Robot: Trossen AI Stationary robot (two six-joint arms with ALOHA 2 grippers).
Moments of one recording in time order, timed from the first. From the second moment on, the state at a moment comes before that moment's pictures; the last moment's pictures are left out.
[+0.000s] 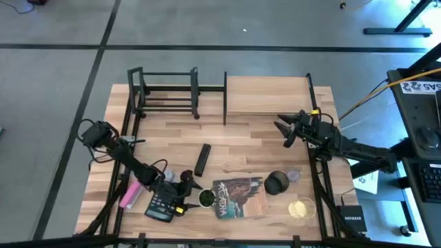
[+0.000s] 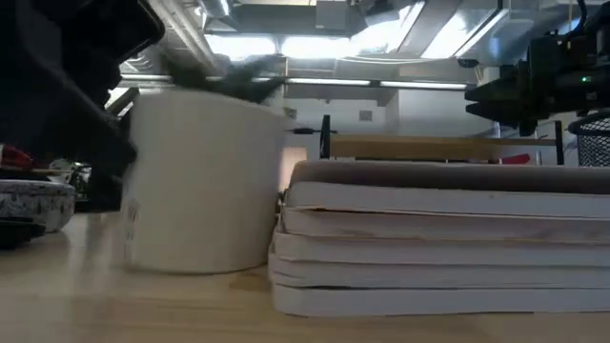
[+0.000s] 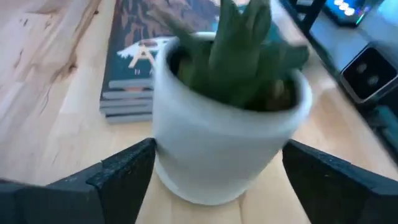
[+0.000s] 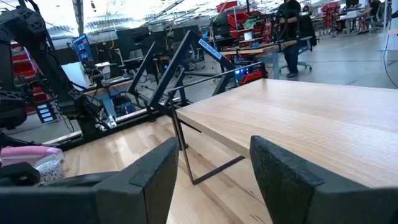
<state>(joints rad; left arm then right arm) -0.64 1.76 0.61 0.60 -0.44 -0.38 -0.25 0.03 0.01 0.05 0.22 0.21</state>
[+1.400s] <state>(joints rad) -0.63 2.00 0.74 0.88 -0.66 -0.40 -0.25 0.03 0.01 0.05 0.22 0.21</state>
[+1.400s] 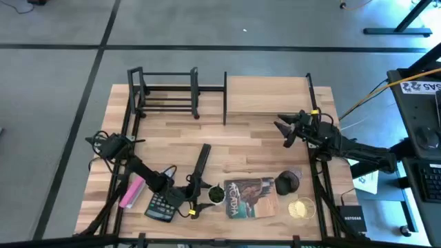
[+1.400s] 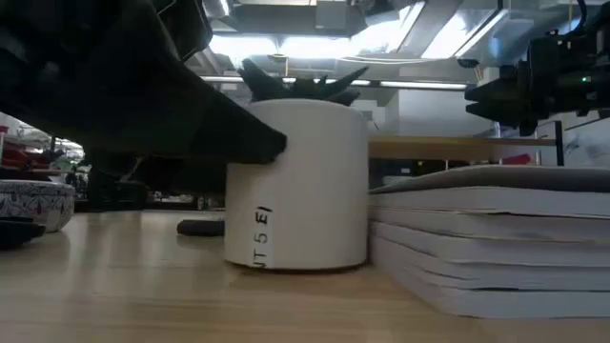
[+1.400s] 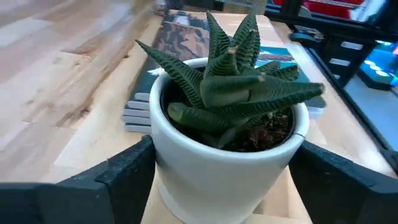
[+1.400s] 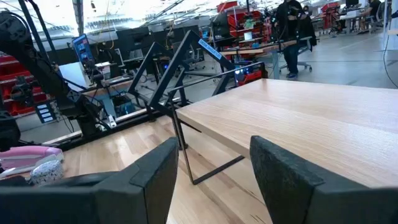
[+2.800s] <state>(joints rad) -0.57 2.01 0.80 0.83 -0.62 -0.26 -0.25 0.03 0.01 0.05 0.22 0.21</state>
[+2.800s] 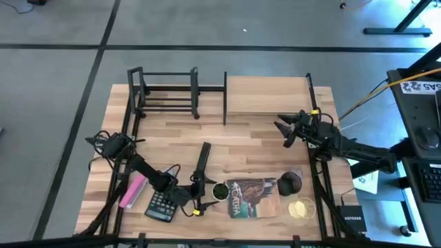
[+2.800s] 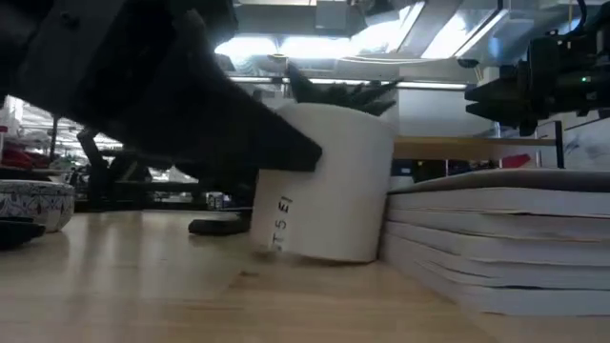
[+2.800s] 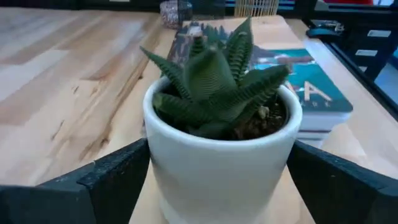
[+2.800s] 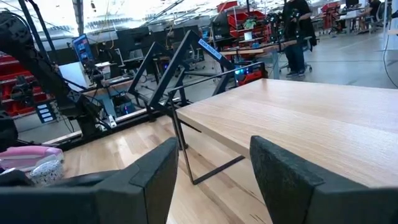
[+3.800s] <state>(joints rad) -0.52 2.07 0.81 0.88 -0.49 -0.28 -0.25 0.03 0.01 0.05 0.22 0.21</state>
